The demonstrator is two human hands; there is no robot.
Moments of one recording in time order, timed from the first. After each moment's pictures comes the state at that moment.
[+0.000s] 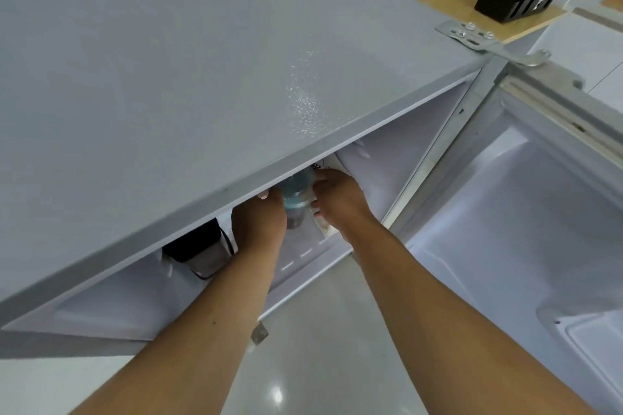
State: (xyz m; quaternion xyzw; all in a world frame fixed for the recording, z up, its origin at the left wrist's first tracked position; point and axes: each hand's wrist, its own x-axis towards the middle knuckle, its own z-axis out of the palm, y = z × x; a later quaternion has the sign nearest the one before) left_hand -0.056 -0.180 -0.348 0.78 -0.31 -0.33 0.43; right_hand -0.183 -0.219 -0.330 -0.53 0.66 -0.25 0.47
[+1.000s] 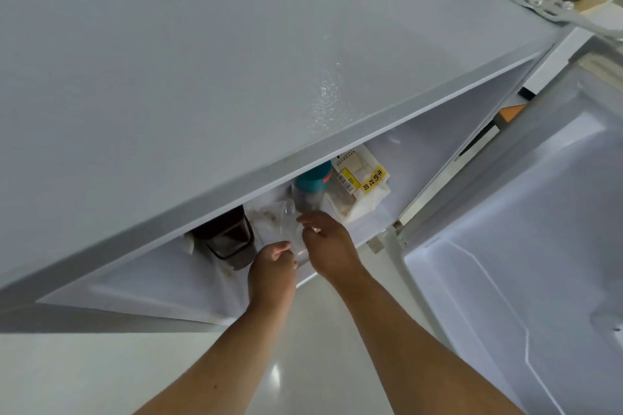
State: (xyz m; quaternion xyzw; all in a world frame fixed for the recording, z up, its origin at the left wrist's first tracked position) left_hand -0.043 -0.087 -0.445 0.72 -0.17 -0.52 0.42; right_hand -0.149 -0.145 -0.417 -0.55 0.62 -0.22 0.51
